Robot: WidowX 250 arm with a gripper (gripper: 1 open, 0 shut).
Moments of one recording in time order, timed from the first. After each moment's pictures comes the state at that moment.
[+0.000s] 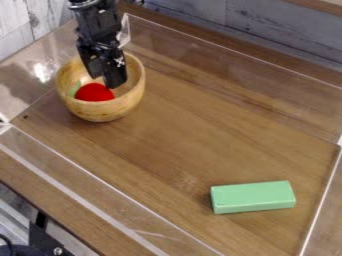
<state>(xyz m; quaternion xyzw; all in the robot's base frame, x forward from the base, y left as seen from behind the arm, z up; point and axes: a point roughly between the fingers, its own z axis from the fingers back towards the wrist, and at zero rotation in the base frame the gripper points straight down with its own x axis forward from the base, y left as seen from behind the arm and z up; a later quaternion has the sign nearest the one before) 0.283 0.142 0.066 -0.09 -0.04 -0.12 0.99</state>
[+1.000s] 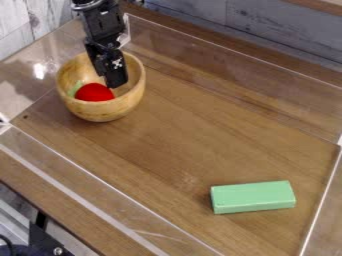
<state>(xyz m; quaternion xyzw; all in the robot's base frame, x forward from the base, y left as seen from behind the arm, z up) 0.289 0.147 0.062 -0.10 -0.05 -0.20 0.97</state>
